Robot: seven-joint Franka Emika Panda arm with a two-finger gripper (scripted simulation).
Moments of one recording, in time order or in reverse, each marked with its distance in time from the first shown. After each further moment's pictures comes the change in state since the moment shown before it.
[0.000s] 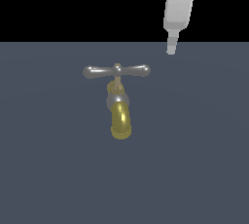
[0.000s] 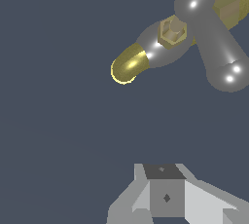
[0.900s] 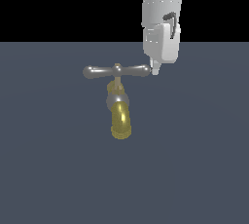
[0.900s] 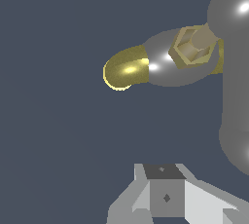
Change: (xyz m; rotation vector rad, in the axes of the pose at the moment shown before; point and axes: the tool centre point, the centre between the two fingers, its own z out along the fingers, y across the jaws) arm 0.037 0.042 0.062 0.006 0.004 -0.359
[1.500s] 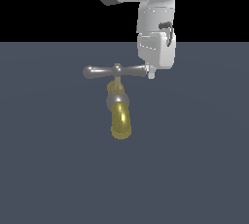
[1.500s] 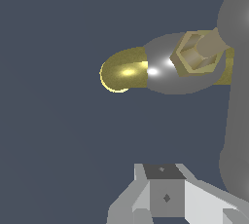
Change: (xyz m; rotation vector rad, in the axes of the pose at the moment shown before) arm 0.009 0.012 0.015 0.002 0.002 -0.089
